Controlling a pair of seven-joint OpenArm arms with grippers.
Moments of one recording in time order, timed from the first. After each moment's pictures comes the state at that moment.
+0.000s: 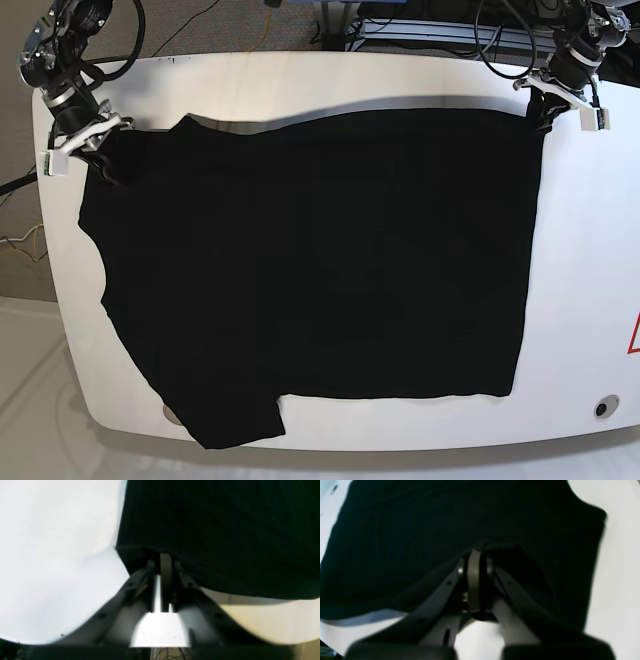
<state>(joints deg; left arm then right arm) 30.6 -6.3 -40.4 101.2 -41.1 -32.4 43.6 -19.3 11.8 43.2 98.8 50.0 39.6 -49.6</state>
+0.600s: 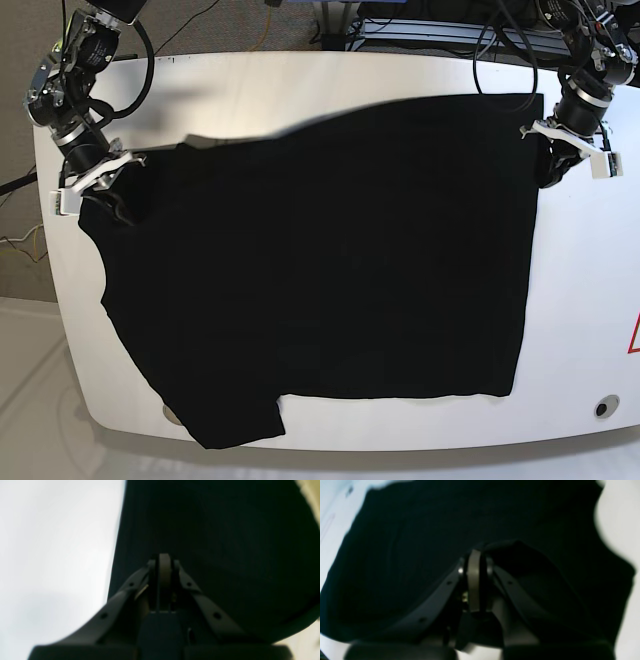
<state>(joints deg) 22.2 -6.1 -40.0 107.4 -41.4 -29.8 45.0 -11.2 11.9 38.7 97.0 47.0 39.7 -49.1</state>
